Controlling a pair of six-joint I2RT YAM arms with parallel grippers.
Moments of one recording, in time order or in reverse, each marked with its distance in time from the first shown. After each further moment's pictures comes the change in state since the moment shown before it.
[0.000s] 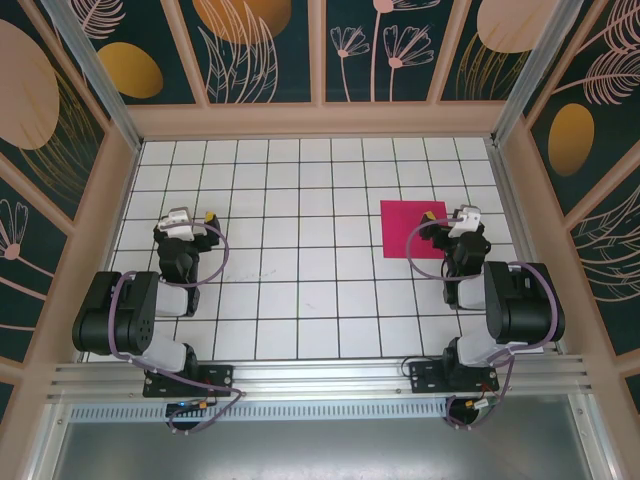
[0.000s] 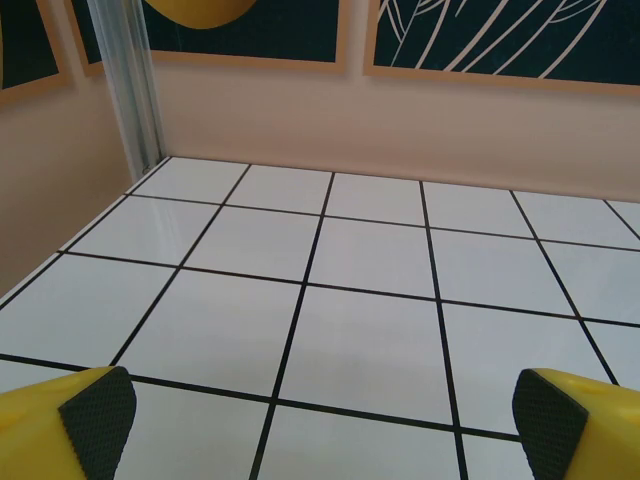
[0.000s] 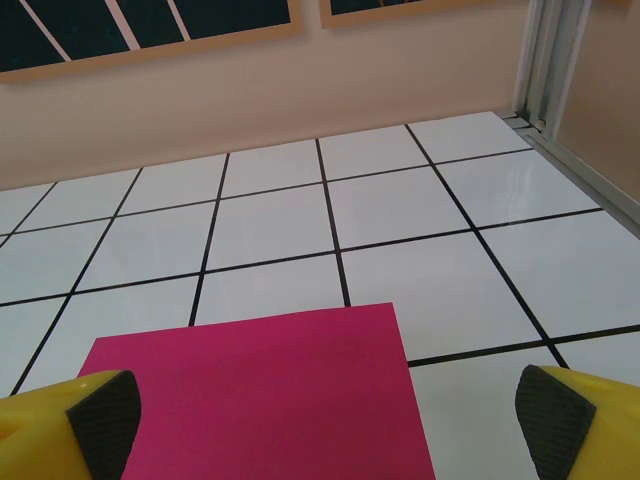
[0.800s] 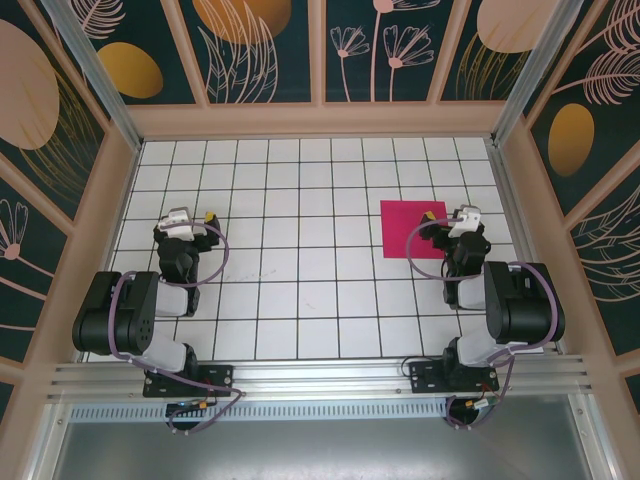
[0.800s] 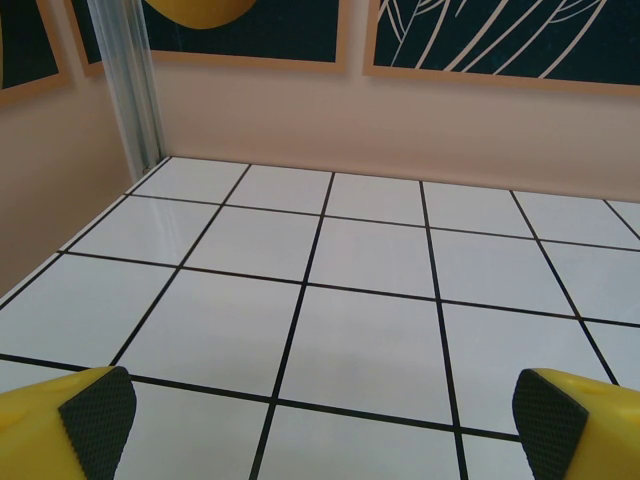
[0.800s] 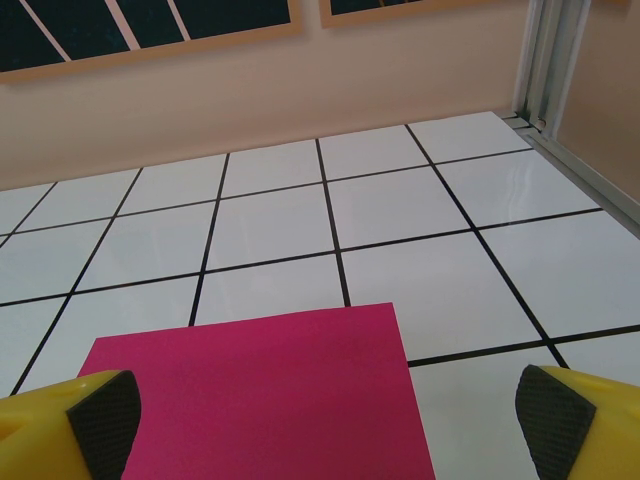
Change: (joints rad) left arm 0.000 0.000 0.000 0.000 0.000 0.000; right arm 0.000 0.000 0.000 0.000 0.000 0.000
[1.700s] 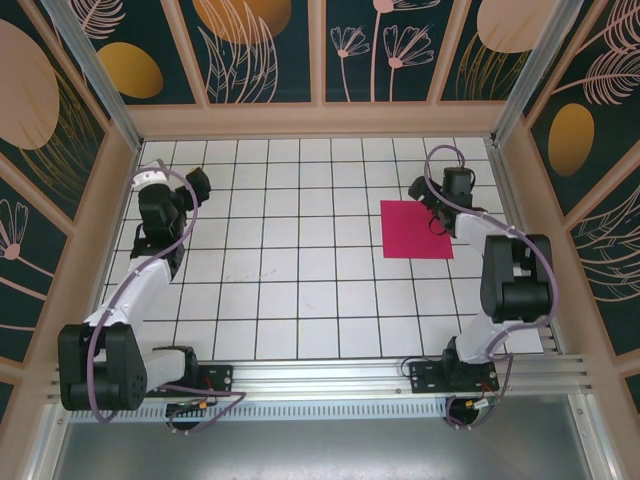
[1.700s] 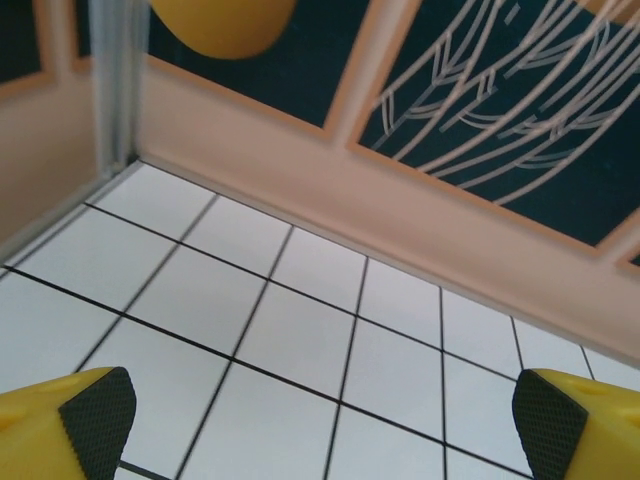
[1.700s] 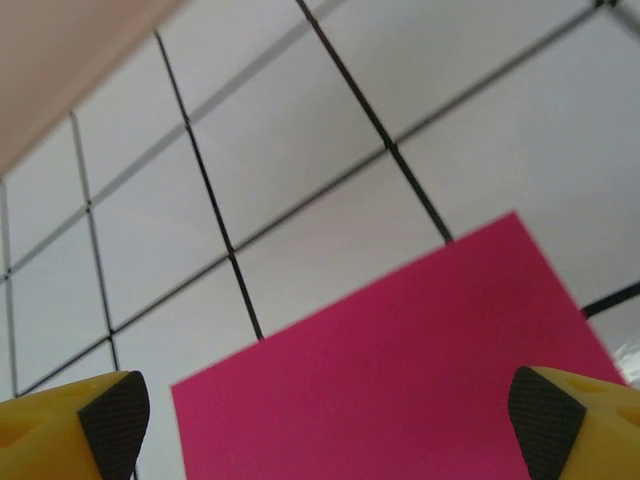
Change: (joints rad) left arm 0.002 -0.287 0.497 -0.904 0.018 -0.320; right arm 0.073 0.178 0.708 -1.090 -0.038 0.492
